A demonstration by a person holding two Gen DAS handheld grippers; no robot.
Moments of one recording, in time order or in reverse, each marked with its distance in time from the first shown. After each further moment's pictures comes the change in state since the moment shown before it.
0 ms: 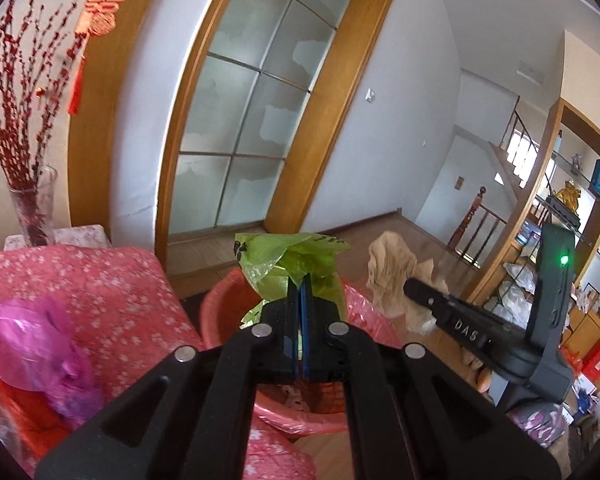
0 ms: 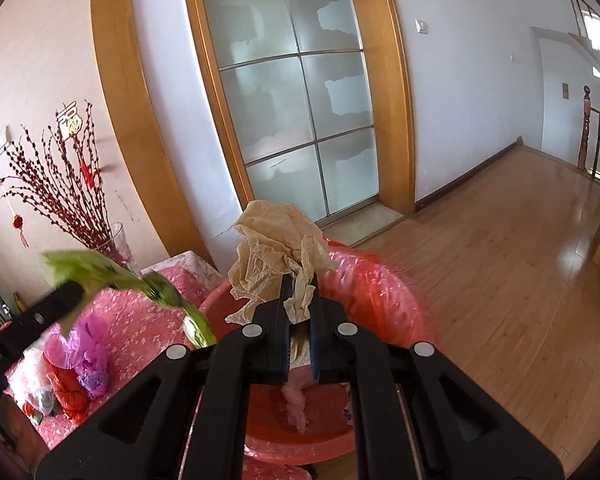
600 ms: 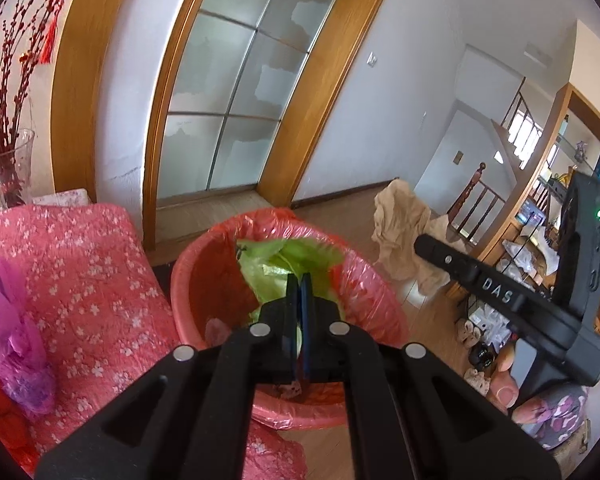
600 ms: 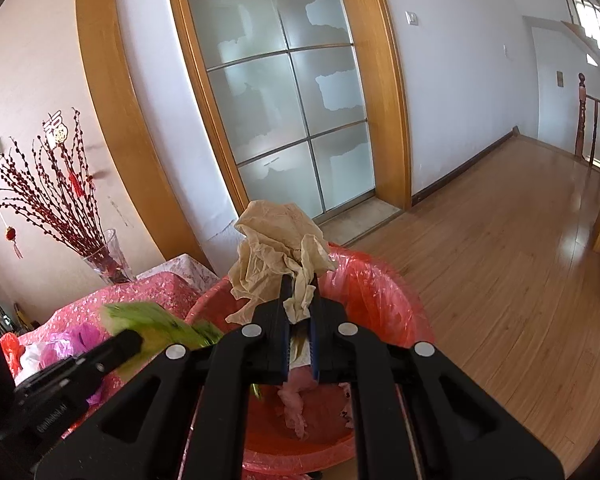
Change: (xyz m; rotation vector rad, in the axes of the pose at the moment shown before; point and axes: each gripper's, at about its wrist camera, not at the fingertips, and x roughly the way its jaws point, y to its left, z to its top) left arm 0.057 0.002 -0.024 -0.019 0.135 -0.008; right arm 0.019 -0.009 0.003 0.040 0.028 -0.004
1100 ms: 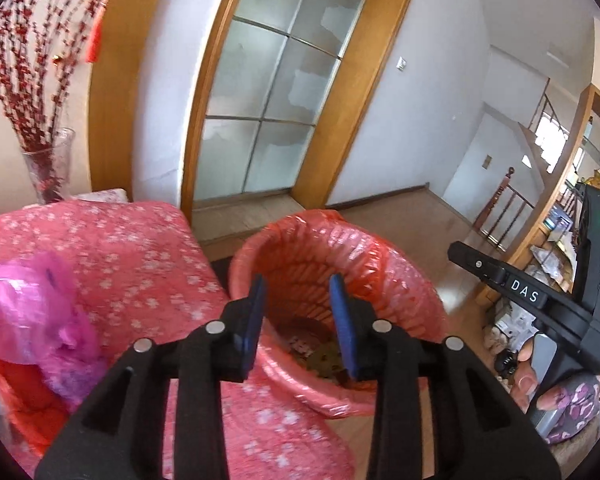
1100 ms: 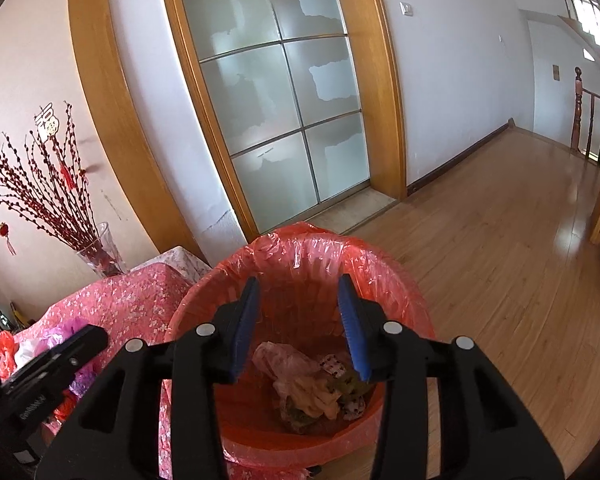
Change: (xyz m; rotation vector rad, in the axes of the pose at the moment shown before) left arm -0.031 0.028 -0.008 -0.015 -0.036 0.128; right arm 0.003 0.000 -0.008 -0.001 0.024 -0.017
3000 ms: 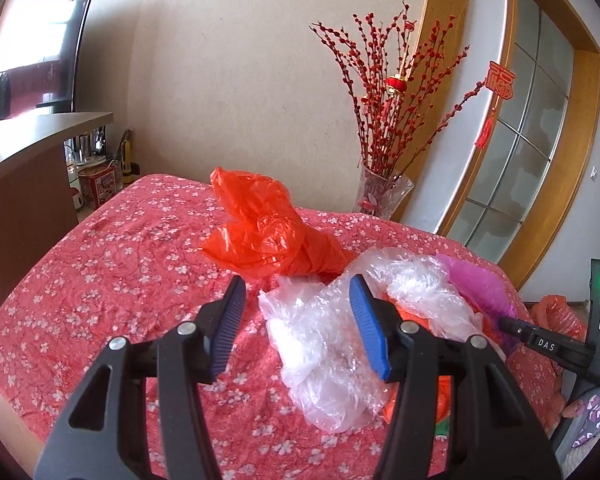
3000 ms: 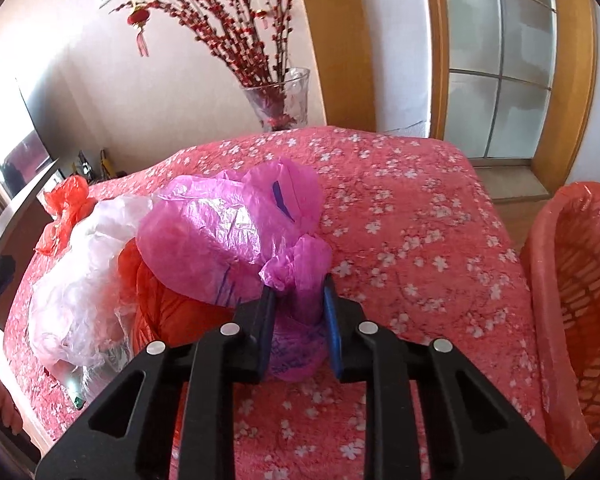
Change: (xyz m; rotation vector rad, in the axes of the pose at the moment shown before) left arm -0.238 0.246 -0.083 -0.336 -0.232 0.674; right arm 0.081 0.256 -0.103 -0.364 0.313 0.393
